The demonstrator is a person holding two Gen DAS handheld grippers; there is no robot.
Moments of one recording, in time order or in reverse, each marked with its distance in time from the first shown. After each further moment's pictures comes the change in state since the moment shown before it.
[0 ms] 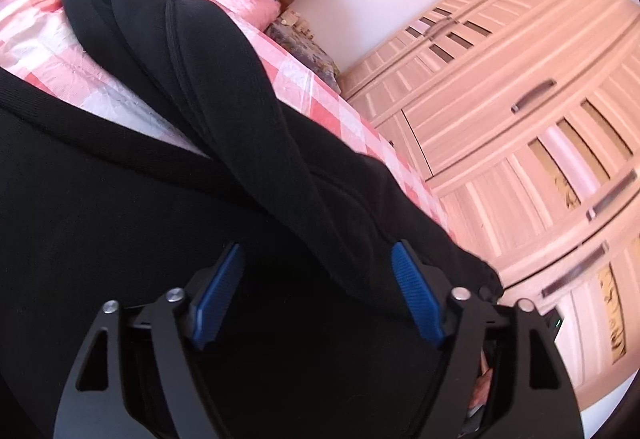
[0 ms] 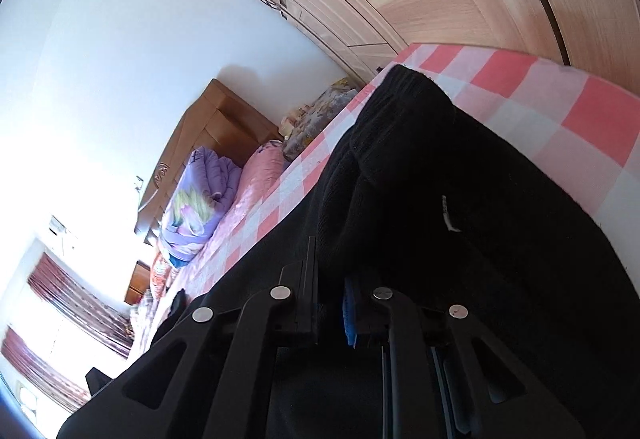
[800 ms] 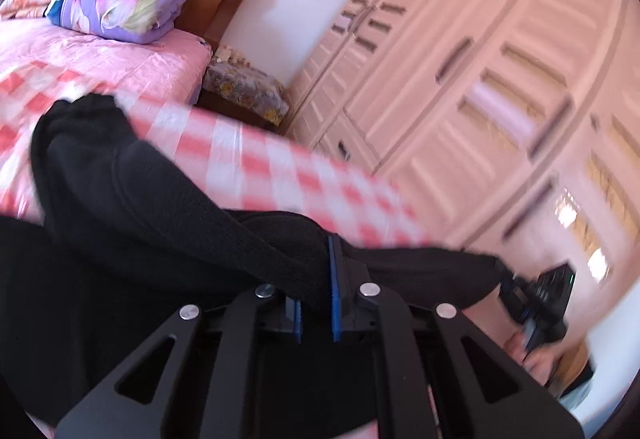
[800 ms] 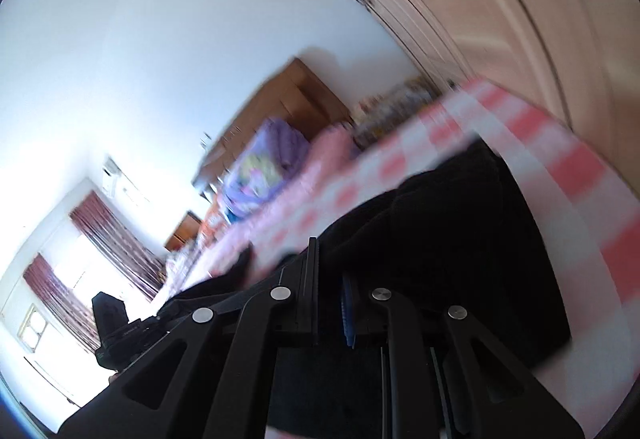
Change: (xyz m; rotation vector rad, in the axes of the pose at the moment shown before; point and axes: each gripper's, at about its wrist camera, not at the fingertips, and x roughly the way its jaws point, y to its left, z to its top) left arm -0.117 -0.076 -0.014 0.350 0.004 -0.033; right arm -0.116 0.006 -0.009 -0.189 0.108 0.192
